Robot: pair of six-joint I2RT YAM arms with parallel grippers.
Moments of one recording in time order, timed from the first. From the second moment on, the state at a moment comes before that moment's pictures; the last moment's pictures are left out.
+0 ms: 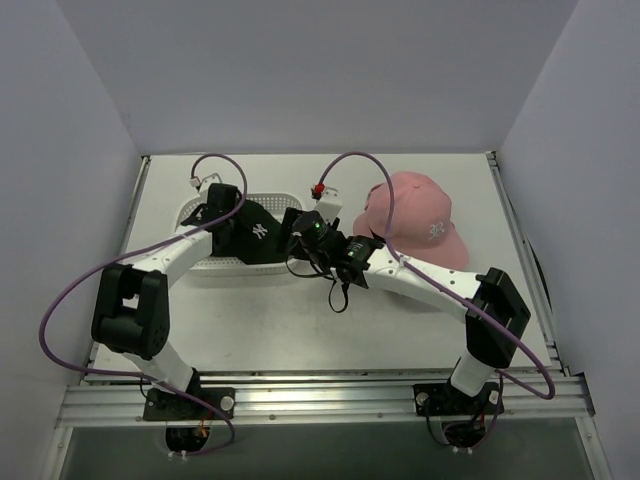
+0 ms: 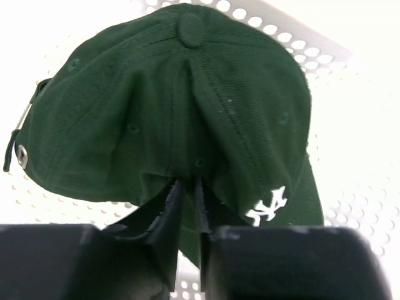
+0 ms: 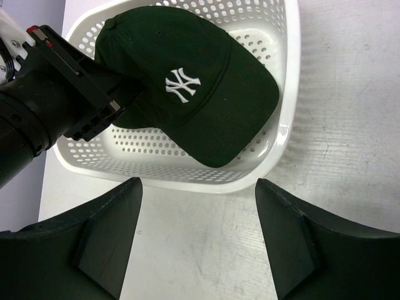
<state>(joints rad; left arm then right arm) -0.27 1.65 1.10 -0.23 -0.30 -0.62 0.95 1.66 1.28 -0.20 0.42 0.86</state>
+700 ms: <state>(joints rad) -0.27 1.58 1.16 -0.31 -0.34 -0.64 0.95 1.66 1.25 -0.18 0.41 0.86</state>
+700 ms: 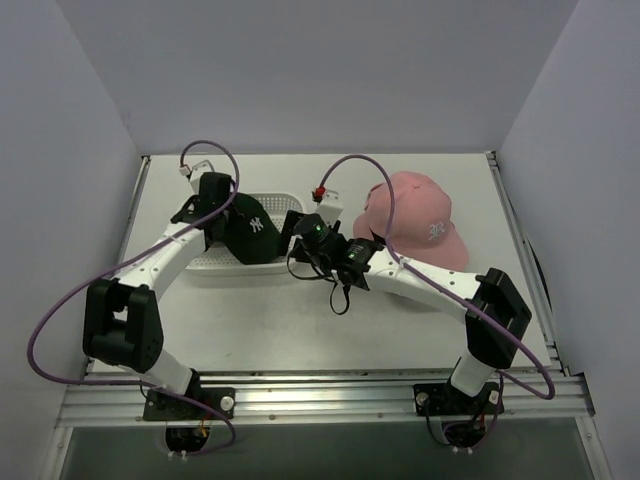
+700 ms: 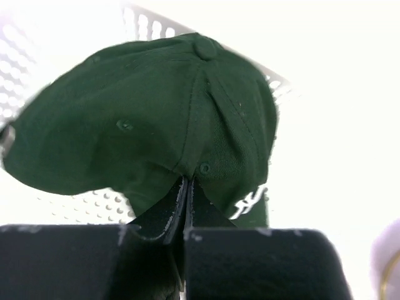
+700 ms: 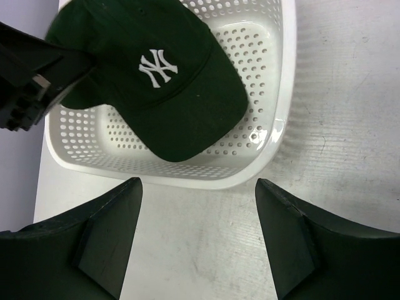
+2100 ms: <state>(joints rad) -0.27 1.26 1.45 -0.56 -0.30 -0.67 0.96 1.61 1.07 0.33 0.19 1.24</state>
